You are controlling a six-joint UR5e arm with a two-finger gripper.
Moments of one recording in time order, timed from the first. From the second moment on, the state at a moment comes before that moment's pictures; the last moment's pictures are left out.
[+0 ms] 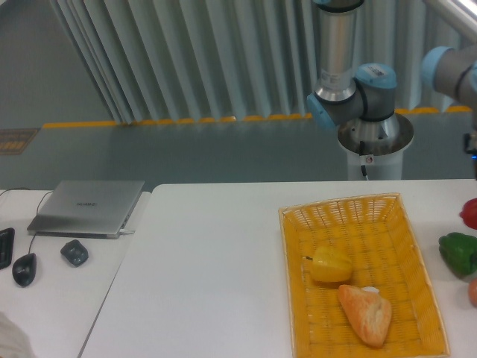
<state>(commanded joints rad) 2.78 -1.80 -1.60 -1.20 1.55 2.04</state>
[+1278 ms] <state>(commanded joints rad) 2.86 -1.96 -1.62 -1.15 1.54 2.15</state>
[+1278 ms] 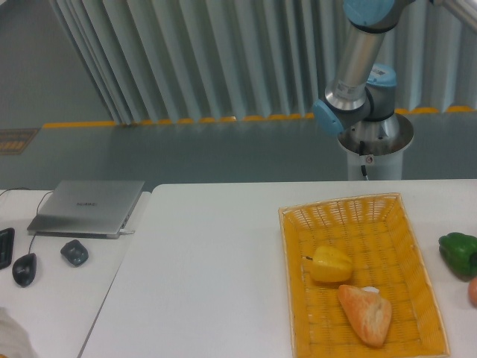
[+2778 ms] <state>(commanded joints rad) 2.73 -1.92 -1.53 -1.16 1.53 2.06</state>
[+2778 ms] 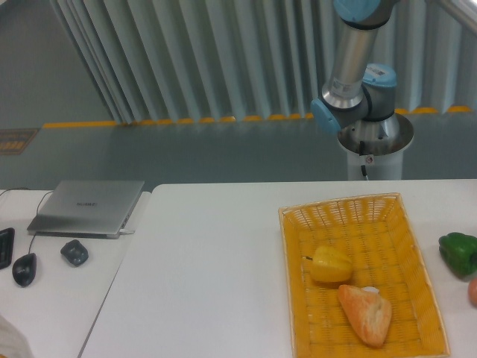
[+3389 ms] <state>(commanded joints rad) 2.61 -1.94 -1.46 -1.18 1.57 1.94</state>
